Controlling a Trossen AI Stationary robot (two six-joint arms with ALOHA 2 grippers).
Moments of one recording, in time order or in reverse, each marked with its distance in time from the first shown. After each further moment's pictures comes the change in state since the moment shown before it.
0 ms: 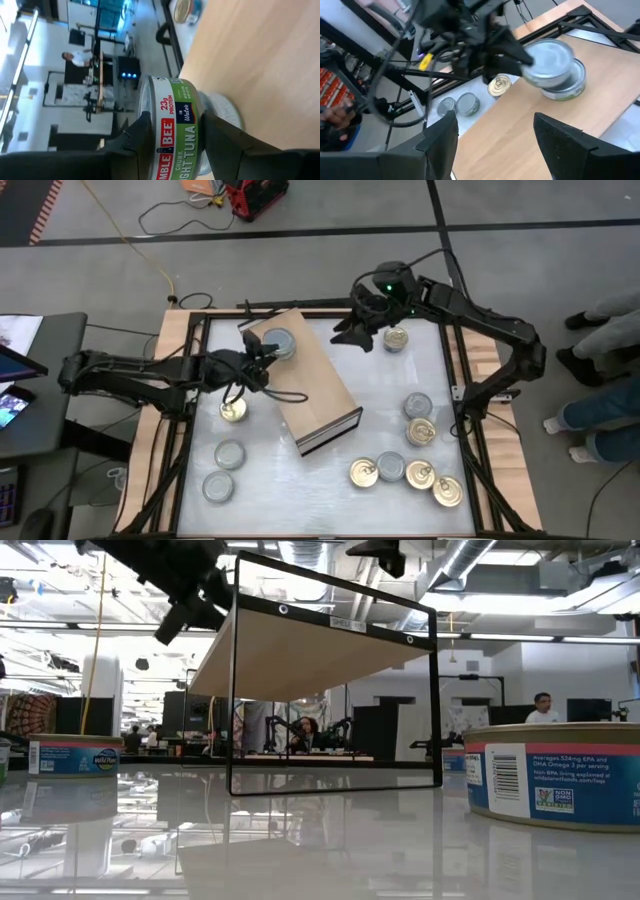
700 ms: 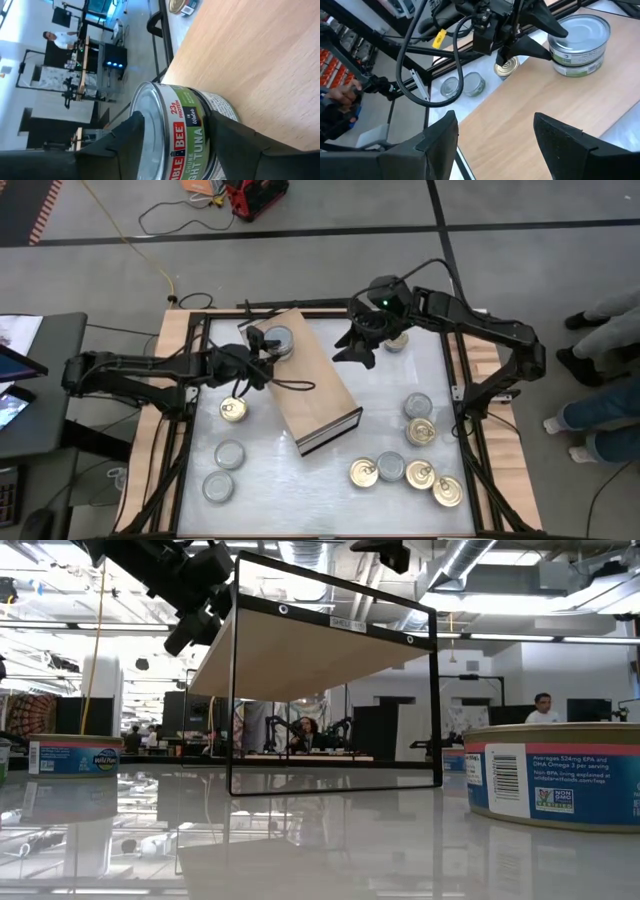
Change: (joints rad) left arm 0.063 0.059 0.001 0.003 0.068 -0.136; right arm 0.087 0.000 0.000 -0.081 0.032 -0.015
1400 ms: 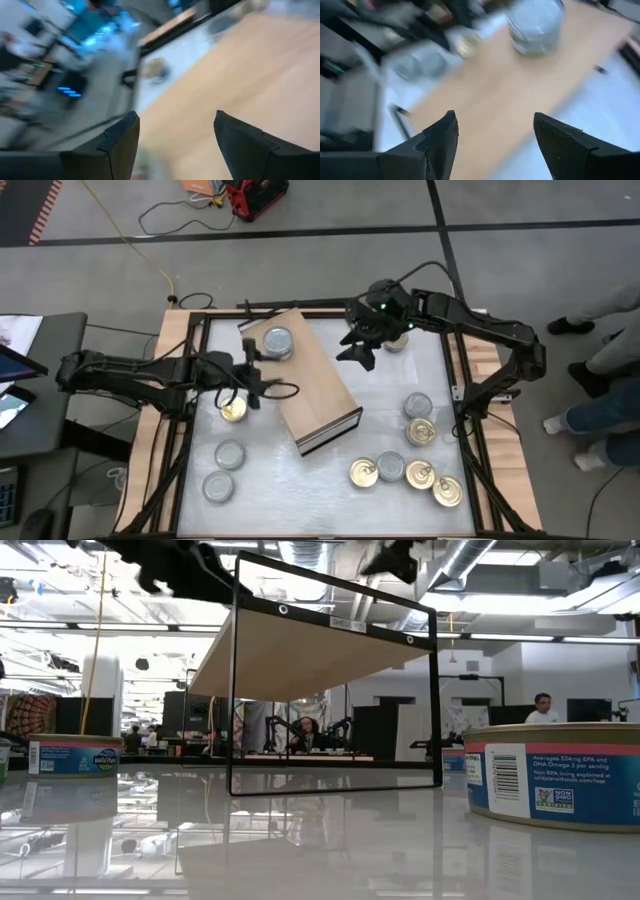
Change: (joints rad) left arm -0.146 -0.120 0.000 -0.025 0.223 -0.451; right arm 0.022 0.000 -0.015 -0.105 0.165 -0.116
